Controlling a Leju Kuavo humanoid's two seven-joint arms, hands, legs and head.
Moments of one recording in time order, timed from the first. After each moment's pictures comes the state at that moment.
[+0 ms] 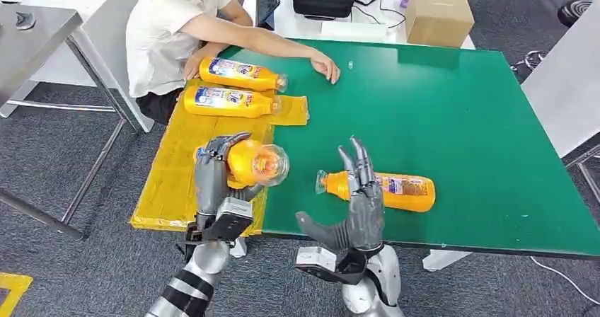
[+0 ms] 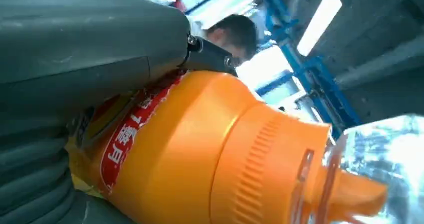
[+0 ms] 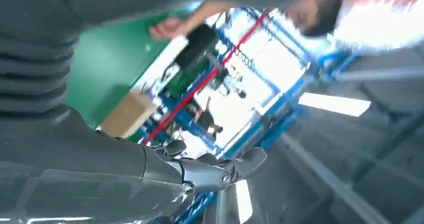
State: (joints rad) left arm -0.25 -0.27 -0.27 -1.16 -0.30 0.70 -0.59; right arm -0.02 0.25 0.30 -1.46 0.86 -0.69 -0.70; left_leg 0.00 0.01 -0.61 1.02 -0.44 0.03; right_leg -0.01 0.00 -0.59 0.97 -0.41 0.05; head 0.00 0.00
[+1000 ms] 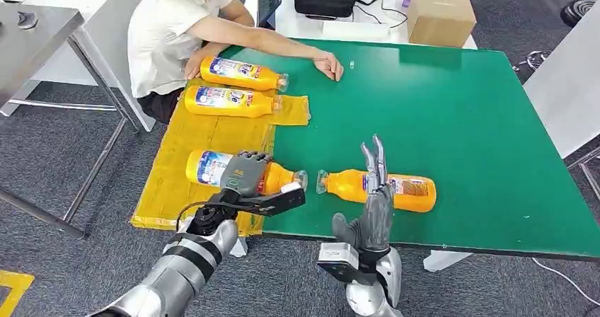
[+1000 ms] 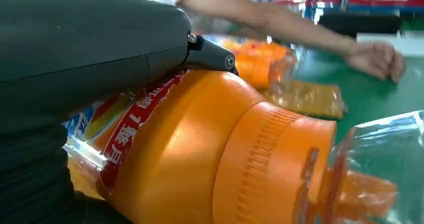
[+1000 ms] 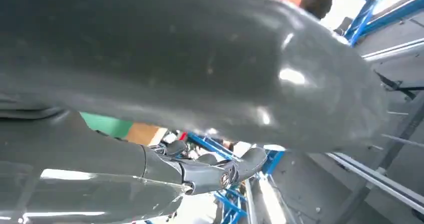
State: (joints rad) left arm -0.53 -0.26 -0.24 -0.68 -1.12 0.32 -0.04; right arm -0.01 0.22 0.36 -1.49 0.62 -0.69 -0.70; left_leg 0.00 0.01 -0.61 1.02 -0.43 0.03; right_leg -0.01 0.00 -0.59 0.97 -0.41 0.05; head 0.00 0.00
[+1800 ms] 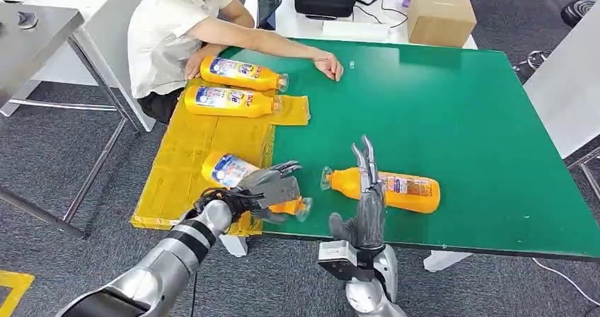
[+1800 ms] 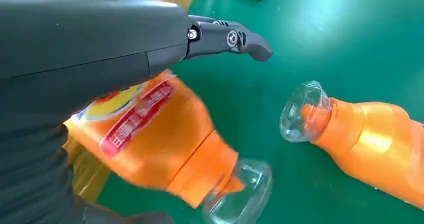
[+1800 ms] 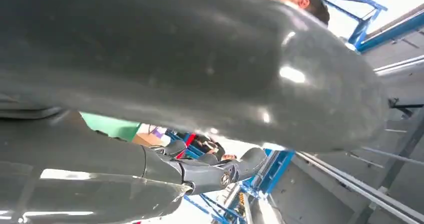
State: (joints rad) left arm -0.61 -0.23 -0.25 -0.59 -0.63 -0.16 -0.27; right arm -0.06 0.17 0.42 -1.43 0.54 -0.69 -0.70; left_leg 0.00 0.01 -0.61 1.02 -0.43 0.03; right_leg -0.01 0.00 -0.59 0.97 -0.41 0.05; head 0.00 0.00
